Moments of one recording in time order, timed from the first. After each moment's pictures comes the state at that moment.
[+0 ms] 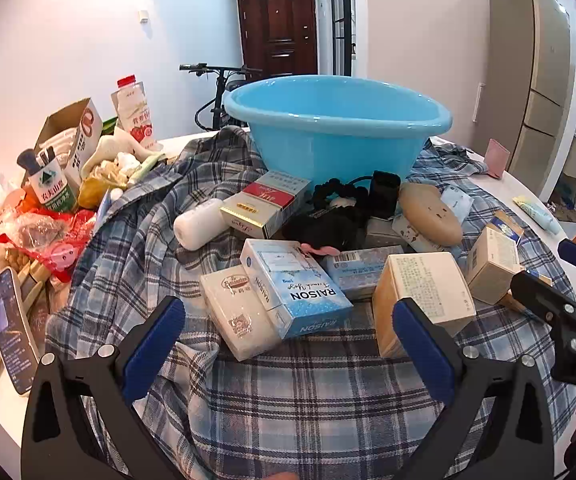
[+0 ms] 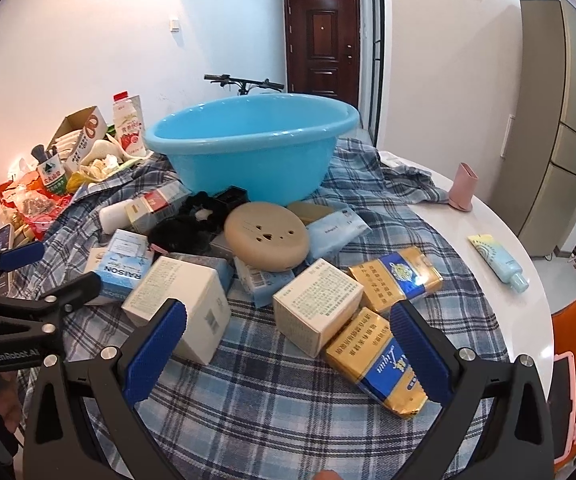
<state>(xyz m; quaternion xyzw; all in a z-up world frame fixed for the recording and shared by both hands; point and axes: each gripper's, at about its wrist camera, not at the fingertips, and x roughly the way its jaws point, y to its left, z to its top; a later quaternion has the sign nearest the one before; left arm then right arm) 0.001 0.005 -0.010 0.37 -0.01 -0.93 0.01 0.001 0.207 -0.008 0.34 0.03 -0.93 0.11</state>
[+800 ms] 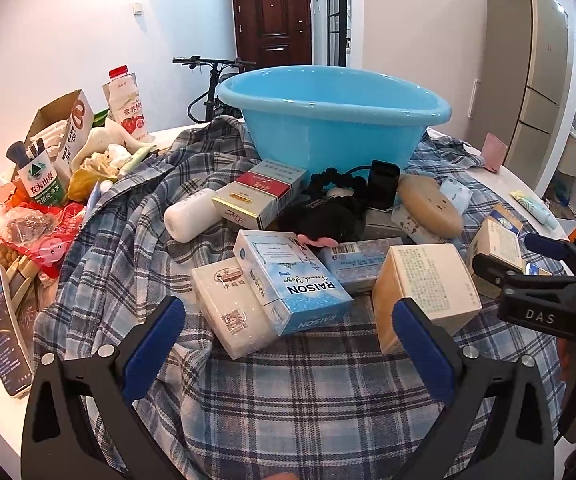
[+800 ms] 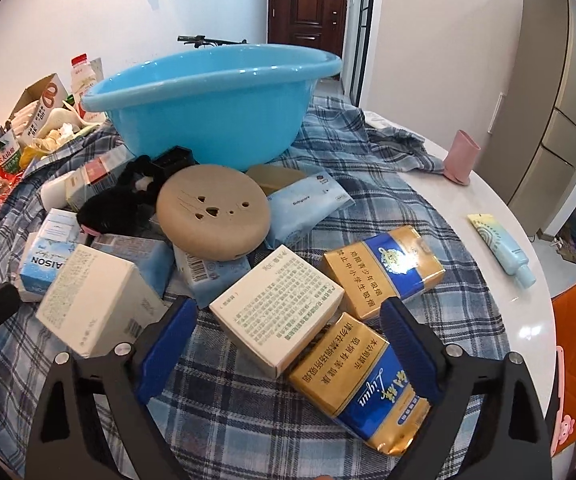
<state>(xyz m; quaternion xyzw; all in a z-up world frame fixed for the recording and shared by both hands) -0.004 0.004 -0.018 0.38 -0.01 -0.92 0.00 -0.051 0.207 -0.045 0.41 0.05 -0.91 0.07</state>
